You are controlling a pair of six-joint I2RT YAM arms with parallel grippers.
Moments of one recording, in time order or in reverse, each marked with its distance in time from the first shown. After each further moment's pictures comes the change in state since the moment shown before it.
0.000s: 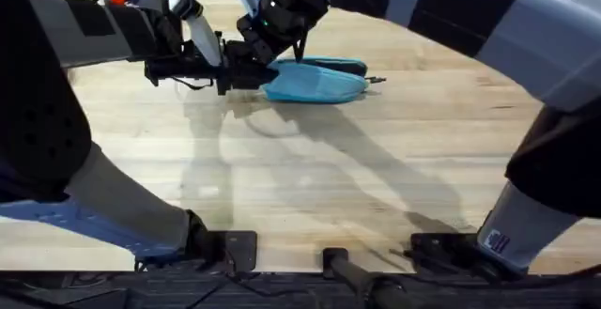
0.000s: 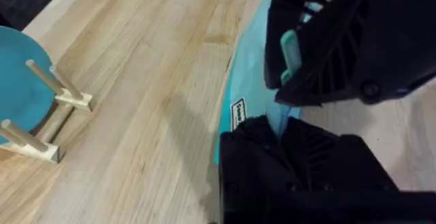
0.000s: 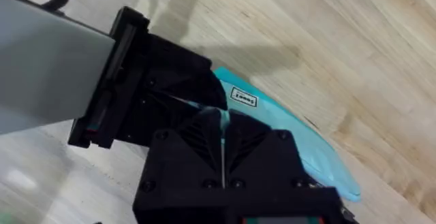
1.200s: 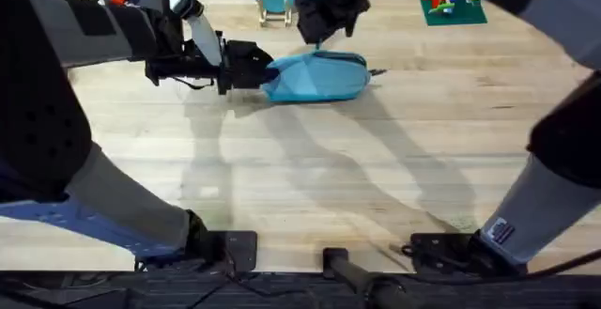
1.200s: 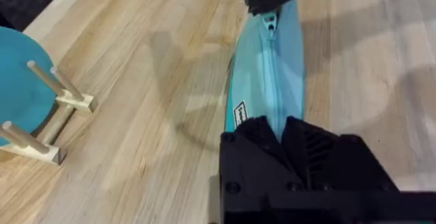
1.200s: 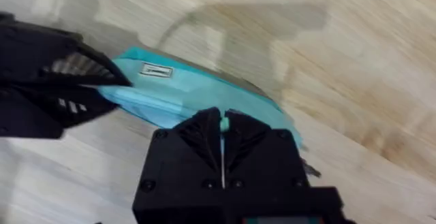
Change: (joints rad) left arm -0.003 0.000 0.000 0.008 -0.001 -0.008; right arm -0.217 -0.026 -0.011 -0.131 -0.073 -0.024
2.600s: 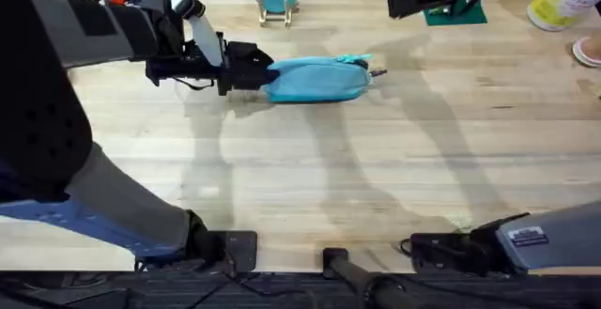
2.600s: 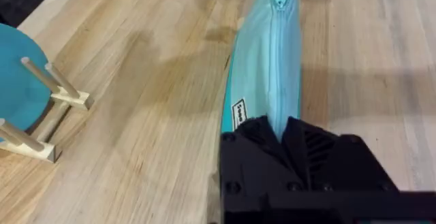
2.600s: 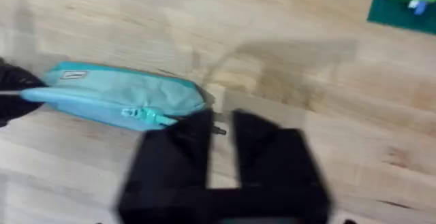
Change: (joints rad) left arm -0.003 0.000 0.000 -0.008 -0.007 -0.003; right arm -0.337 -0.340 -0.312 0.112 -0.123 -0.037
